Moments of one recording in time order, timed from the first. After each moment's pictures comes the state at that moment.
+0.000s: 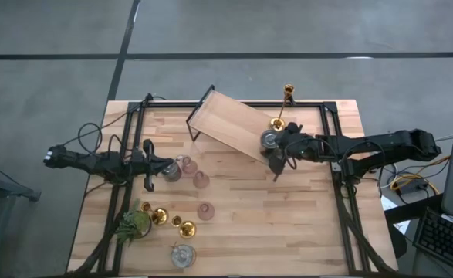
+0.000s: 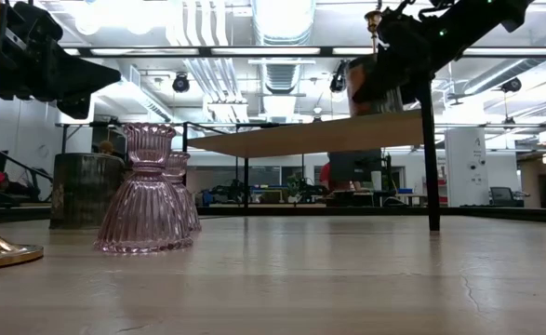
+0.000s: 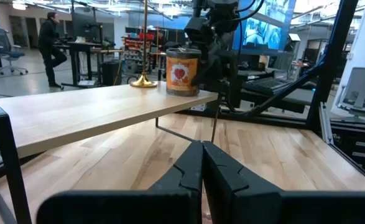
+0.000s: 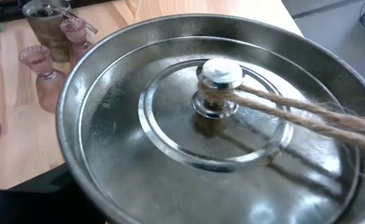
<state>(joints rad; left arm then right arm) -0.23 0.05 0.03 0.03 -0.39 -0.07 -0.04 1.12 0.71 -0.21 0.39 0.27</state>
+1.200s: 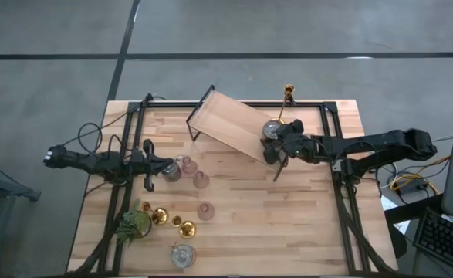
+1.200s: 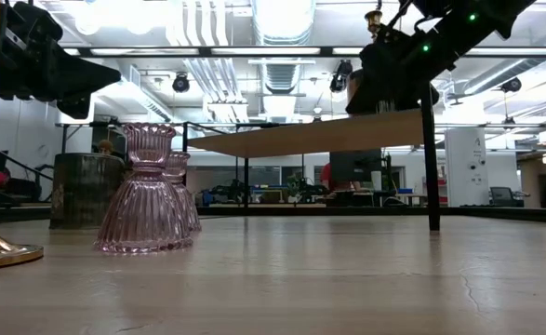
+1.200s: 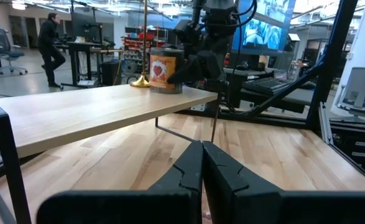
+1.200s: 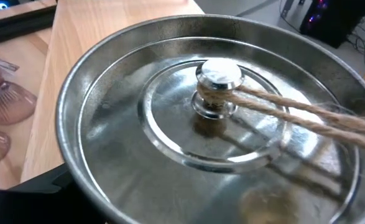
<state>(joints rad) -0.23 0.05 0.03 0.03 -0.39 -0.07 -0.06 1.17 0.69 -0.13 0.64 0.40</state>
